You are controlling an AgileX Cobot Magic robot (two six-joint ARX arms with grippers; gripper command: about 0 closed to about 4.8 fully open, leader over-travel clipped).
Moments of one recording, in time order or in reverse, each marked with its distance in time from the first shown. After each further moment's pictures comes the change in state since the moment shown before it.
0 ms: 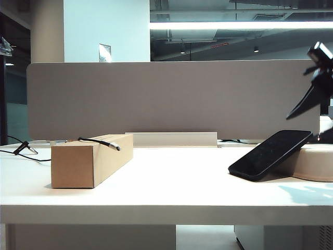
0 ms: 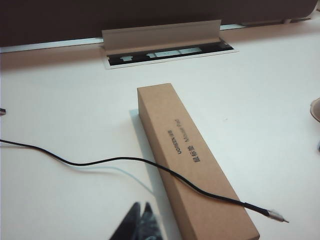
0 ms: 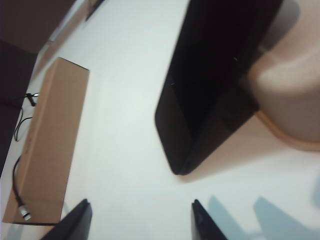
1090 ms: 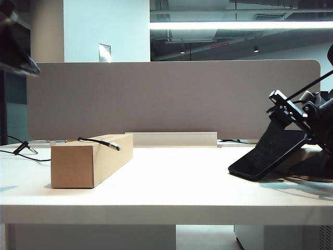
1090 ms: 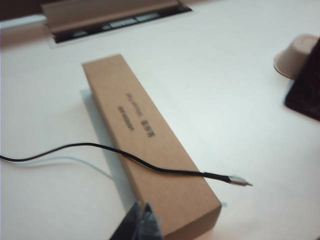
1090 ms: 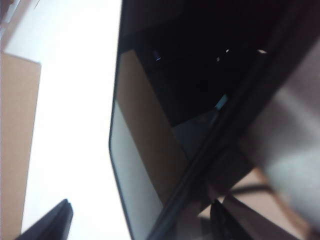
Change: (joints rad) left arm -0.146 0.108 0.000 -0.011 -0.002 0.087; right arm 0.032 0.466 0.217 0.114 0.009 0.000
